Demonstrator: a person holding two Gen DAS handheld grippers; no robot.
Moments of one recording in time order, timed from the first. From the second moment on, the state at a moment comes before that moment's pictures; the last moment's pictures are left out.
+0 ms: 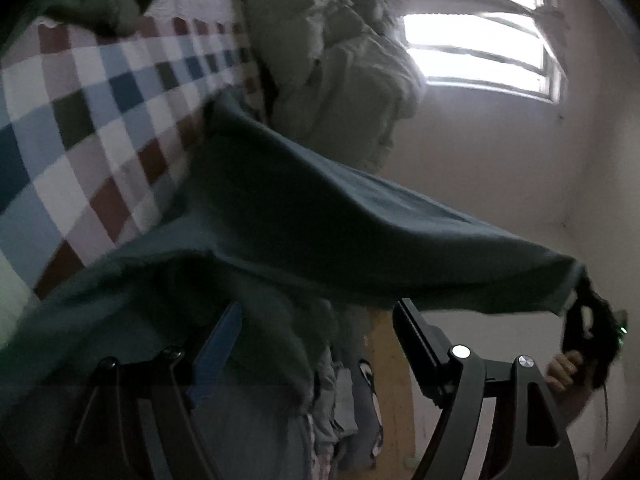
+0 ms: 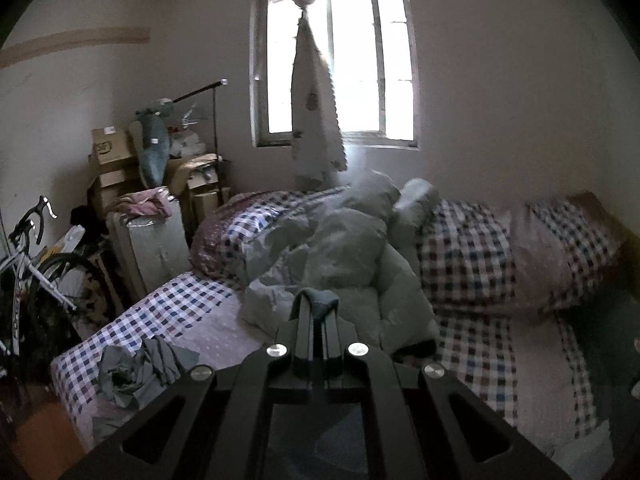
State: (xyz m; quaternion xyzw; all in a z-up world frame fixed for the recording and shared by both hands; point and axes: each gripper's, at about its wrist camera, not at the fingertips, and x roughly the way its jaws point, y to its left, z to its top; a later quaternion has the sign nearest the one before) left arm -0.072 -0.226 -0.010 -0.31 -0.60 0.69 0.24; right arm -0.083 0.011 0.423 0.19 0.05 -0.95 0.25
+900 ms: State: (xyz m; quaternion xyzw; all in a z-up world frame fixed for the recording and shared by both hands) left arm -0.085 -0.241 -0.041 -0.30 -0.67 0.66 0.11; right arm -0.078 0.023 0.410 0.21 0.08 -0.94 0.25
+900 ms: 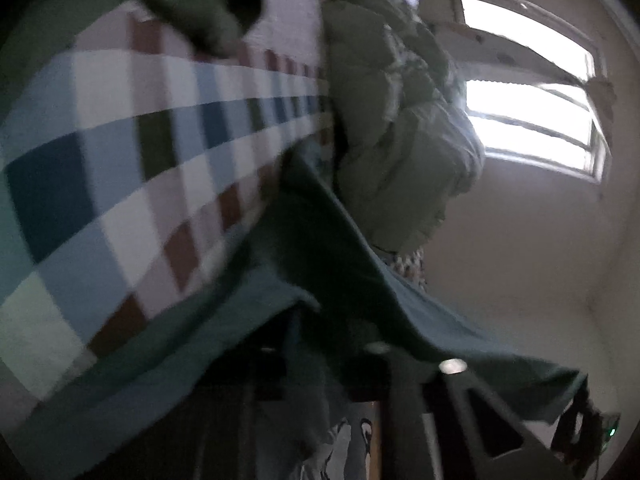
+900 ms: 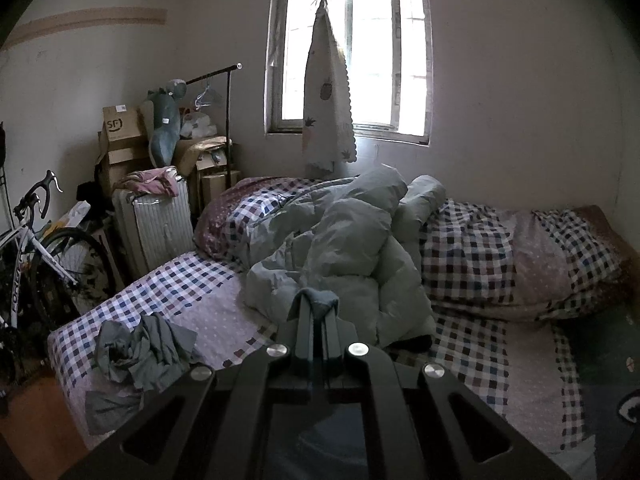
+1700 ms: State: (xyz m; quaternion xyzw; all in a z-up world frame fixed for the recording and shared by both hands) left arm -0.052 -0.283 -0.030 -0.26 -0.64 0.72 0.02; right arm -0.149 0.173 0.215 0.39 0.00 -0.91 0.11
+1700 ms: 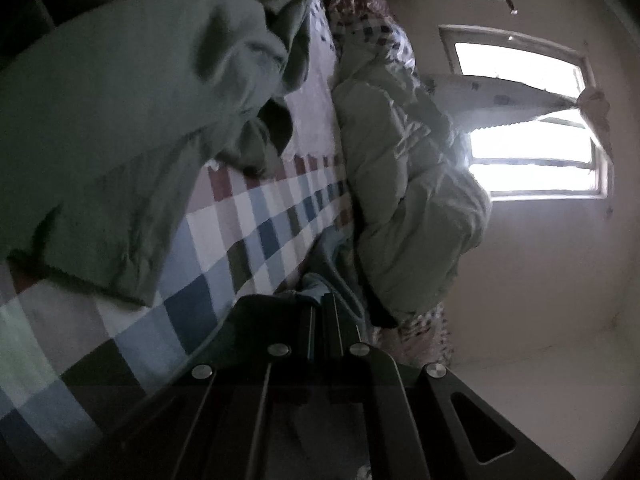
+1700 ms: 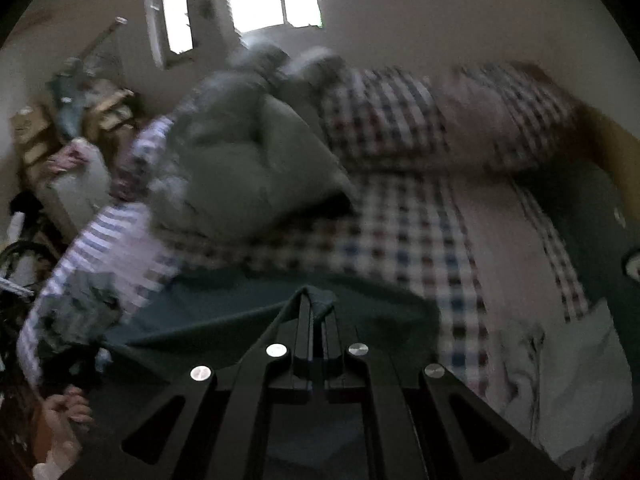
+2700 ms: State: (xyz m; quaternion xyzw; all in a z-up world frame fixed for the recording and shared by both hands) left arm -0.052 -0.277 -0.023 -0.28 -0.59 0.76 0.01; right arm -0.139 0.186 0.050 0.44 -0.06 -0.88 0.18
